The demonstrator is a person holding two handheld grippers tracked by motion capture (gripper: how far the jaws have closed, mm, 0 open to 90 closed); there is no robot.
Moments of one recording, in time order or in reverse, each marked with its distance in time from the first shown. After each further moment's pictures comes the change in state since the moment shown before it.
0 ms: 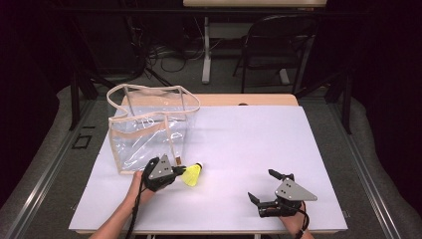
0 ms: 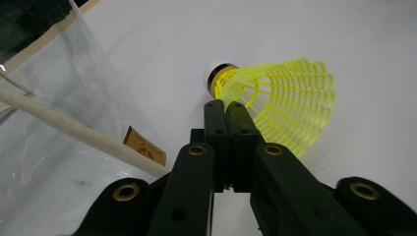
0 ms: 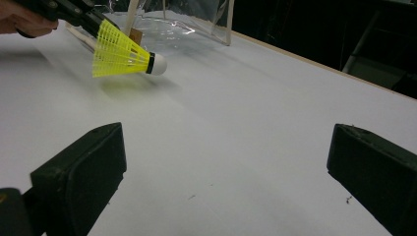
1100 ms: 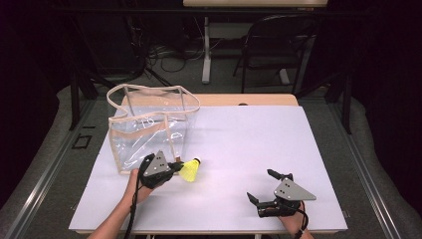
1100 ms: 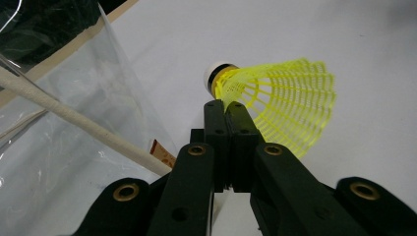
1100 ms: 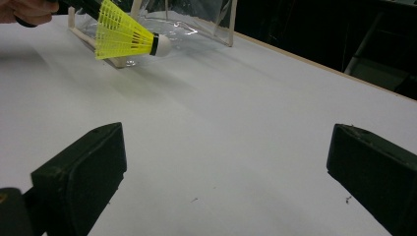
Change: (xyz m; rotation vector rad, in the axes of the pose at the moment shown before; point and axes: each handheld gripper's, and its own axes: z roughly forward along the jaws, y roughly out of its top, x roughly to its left) left arm 0.005 0.008 -0.012 -0.043 0.023 -0.033; right arm 0.001 0.001 0.002 0.000 0.008 -0.004
